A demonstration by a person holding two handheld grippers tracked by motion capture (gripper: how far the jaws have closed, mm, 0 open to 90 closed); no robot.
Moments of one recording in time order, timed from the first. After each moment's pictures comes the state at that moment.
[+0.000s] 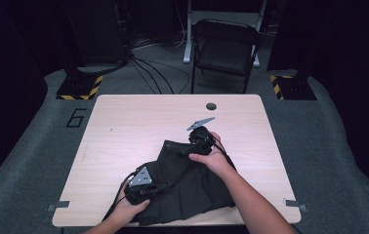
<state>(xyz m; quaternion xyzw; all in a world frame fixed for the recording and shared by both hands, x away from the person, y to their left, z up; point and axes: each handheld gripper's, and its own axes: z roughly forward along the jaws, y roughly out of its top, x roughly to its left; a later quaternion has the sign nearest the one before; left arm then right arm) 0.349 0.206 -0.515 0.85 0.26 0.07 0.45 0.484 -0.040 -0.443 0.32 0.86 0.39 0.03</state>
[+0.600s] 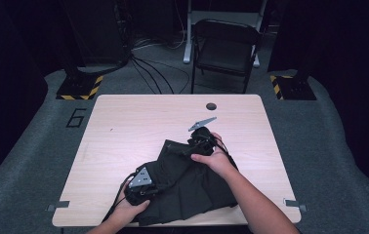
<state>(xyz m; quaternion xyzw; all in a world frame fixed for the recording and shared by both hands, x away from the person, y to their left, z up) 0.347 0.206 -0.516 0.85 0.27 0.08 0.46 0.478 -0.044 -0.437 0.30 0.87 0.40 0.01</state>
